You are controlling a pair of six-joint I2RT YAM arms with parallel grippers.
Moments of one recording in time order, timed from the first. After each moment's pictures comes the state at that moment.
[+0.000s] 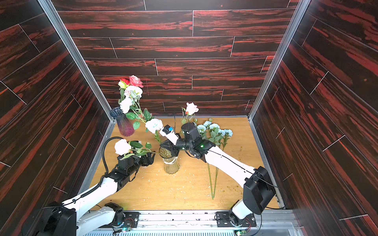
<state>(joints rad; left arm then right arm) -0.34 1.09 0.43 0.25 0.05 -0.38 0.78 1.55 1.27 -0.12 -0.60 -0.10</state>
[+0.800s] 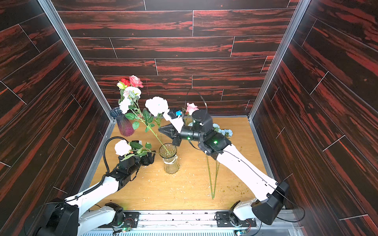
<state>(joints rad) -0.34 1.13 0.44 0.27 0.04 -0.38 0.78 1.41 1.54 -0.23 -0.58 -0.04</state>
